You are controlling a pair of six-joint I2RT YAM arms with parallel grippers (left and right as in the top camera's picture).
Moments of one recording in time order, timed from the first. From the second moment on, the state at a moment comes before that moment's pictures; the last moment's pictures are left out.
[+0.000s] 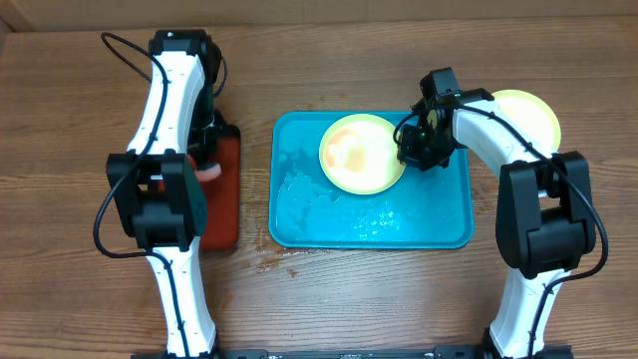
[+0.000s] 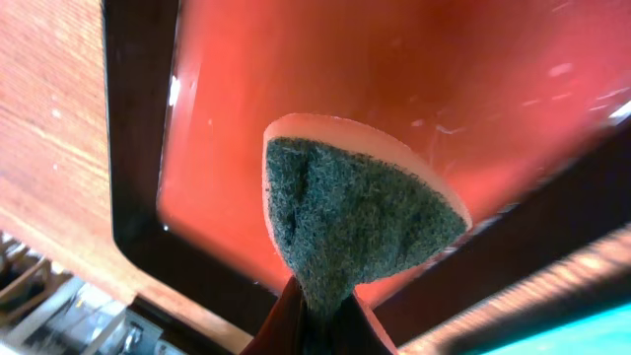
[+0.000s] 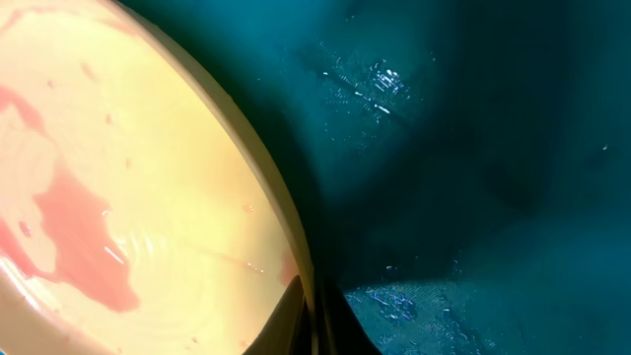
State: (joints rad) left arm -0.01 2.32 2.12 -1.69 -0.20 -0.57; right arm 0.19 2.10 1.48 -0.82 -0.28 0.38
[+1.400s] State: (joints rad) left arm 0.17 2.19 2.22 -1.51 -0.06 -0.36; right arm 0.20 2.10 1.50 -0.87 -0.21 0.32
